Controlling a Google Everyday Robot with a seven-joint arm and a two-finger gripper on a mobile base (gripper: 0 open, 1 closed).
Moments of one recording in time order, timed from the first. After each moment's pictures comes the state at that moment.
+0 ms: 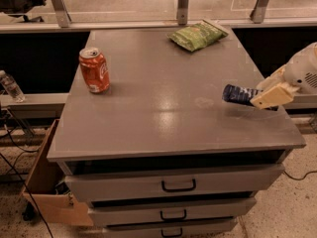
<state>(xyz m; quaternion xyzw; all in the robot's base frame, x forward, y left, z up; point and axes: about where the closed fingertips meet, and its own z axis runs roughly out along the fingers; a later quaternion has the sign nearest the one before) 0.523 -0.258 0.881 -0.48 0.83 0.10 0.25</state>
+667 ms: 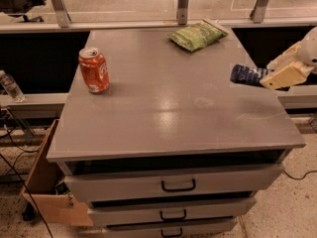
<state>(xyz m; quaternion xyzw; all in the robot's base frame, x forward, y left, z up) 0.538 -0.273 0.931 -0.49 0.82 0.05 0.29</state>
